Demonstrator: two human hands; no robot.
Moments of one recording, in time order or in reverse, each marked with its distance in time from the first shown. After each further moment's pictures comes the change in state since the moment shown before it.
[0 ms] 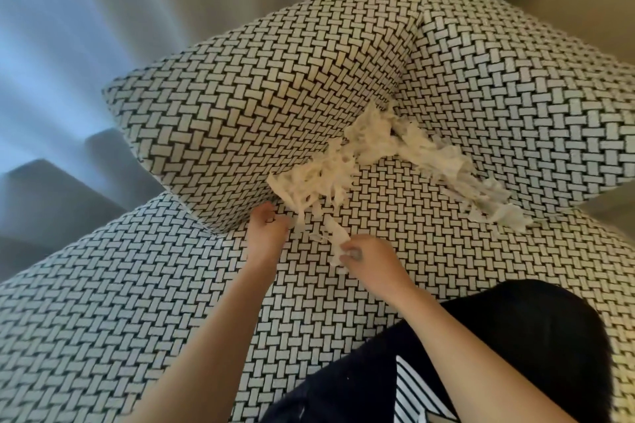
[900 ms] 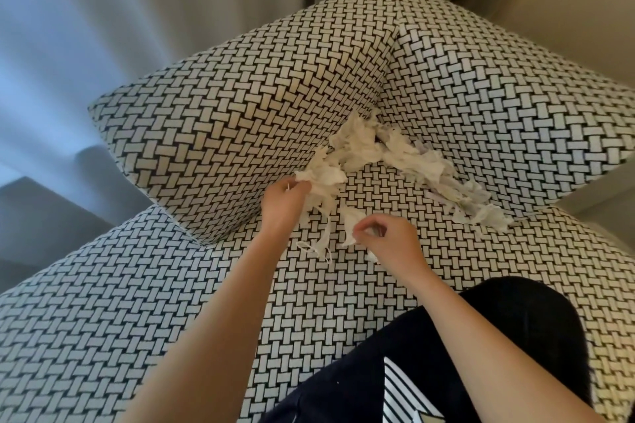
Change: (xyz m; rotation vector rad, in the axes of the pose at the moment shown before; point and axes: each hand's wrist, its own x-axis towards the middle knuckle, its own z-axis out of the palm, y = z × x) left_hand -0.005 0.054 0.041 0.144 -0.113 0.186; right_hand -0.002 0.003 -0.047 0.336 0.238 0.020
